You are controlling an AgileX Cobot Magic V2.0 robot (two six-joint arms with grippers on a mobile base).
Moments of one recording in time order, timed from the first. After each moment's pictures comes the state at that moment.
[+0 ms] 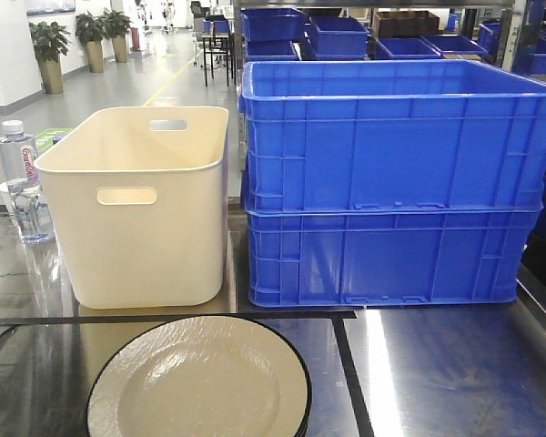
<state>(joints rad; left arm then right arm) 0.00 -0.01 0.03 -0.05 0.26 -0.01 0.10 0.51 -0.48 0.01 0.23 0.01</state>
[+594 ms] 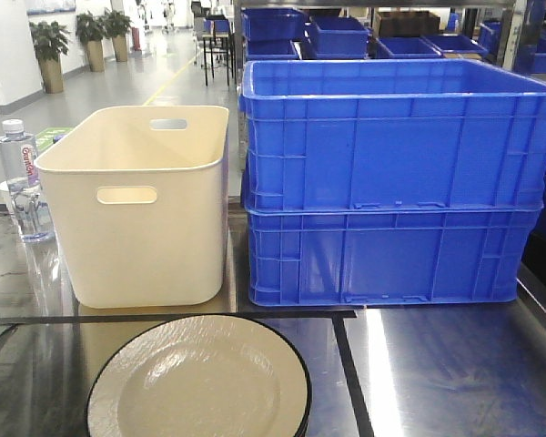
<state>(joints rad) 0.00 -0.01 0.03 -0.05 0.26 -0.01 0.00 -0.01 0.03 -0.11 0.18 0.02</state>
